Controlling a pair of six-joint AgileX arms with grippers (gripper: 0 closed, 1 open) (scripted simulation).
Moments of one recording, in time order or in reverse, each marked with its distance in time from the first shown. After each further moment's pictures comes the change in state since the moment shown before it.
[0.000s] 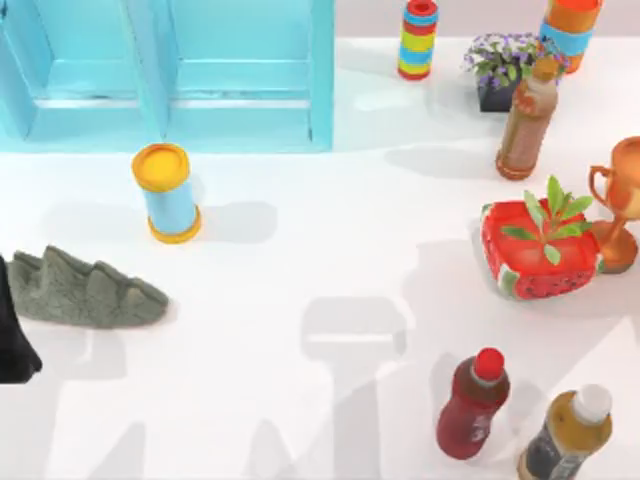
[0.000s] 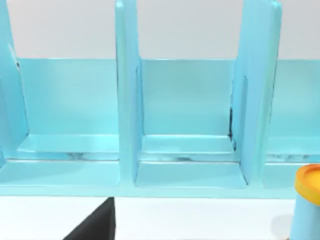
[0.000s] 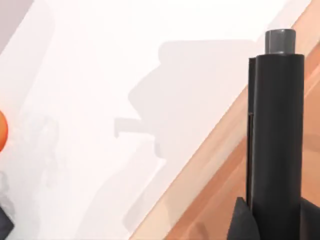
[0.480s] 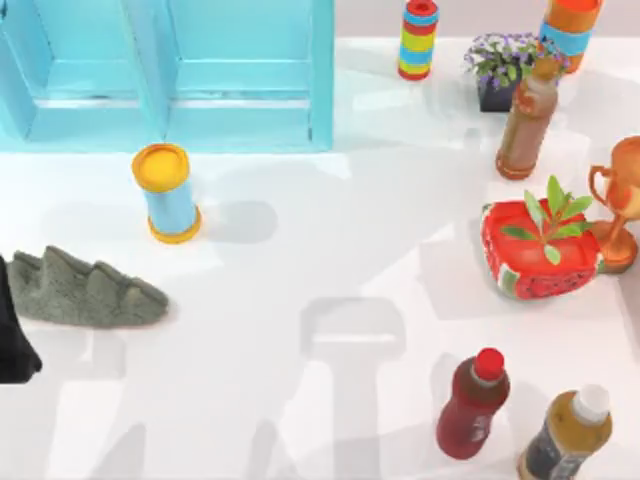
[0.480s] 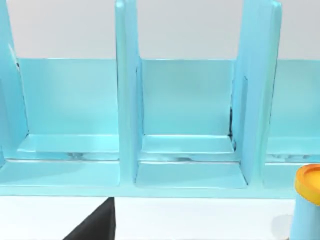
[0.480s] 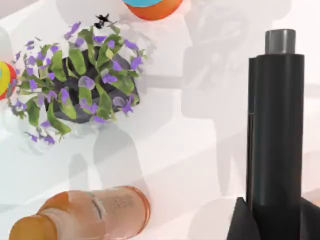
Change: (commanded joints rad) left arm 0.000 0.000 0.000 0.000 0.000 0.000; right arm 0.294 0.262 0.389 -0.171 -0.049 -0.284
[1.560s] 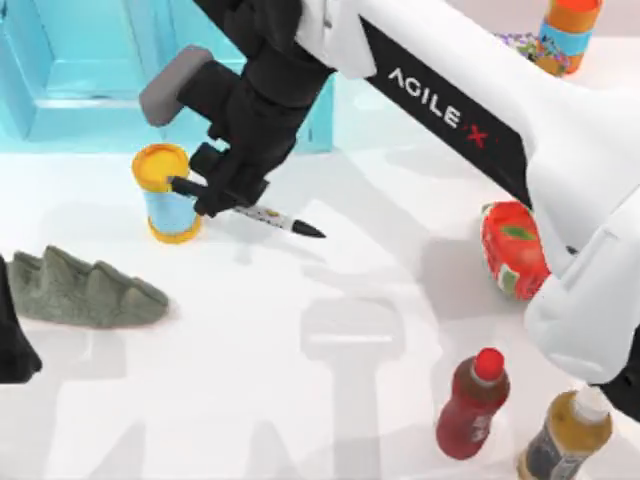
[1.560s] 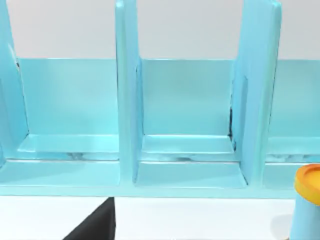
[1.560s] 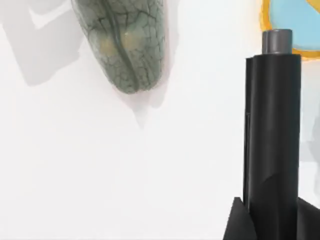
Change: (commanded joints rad) left arm 0.000 0.000 0.000 0.000 0.000 0.000; right arm 0.797 0.680 0.920 -0.527 -0.173 -0.749
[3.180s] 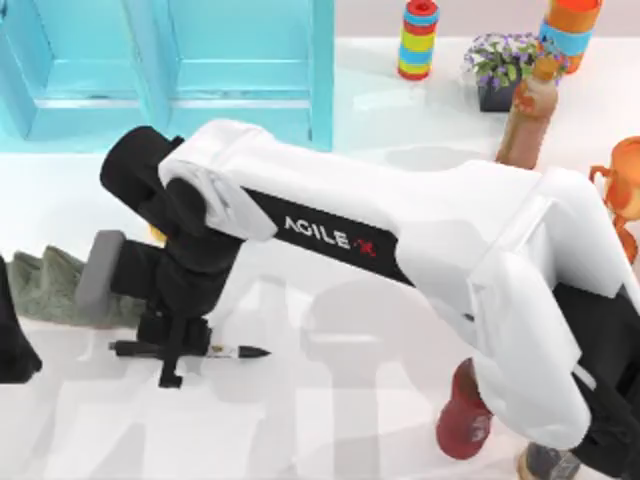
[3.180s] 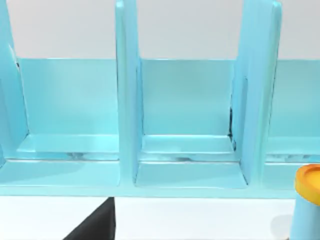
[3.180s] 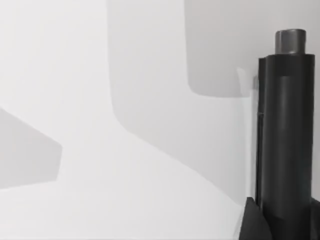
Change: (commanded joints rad) left arm 0.000 0.000 0.000 0.000 0.000 0.000; right arm 0.180 0.033 -0.404 0.338 -0.040 -0.175
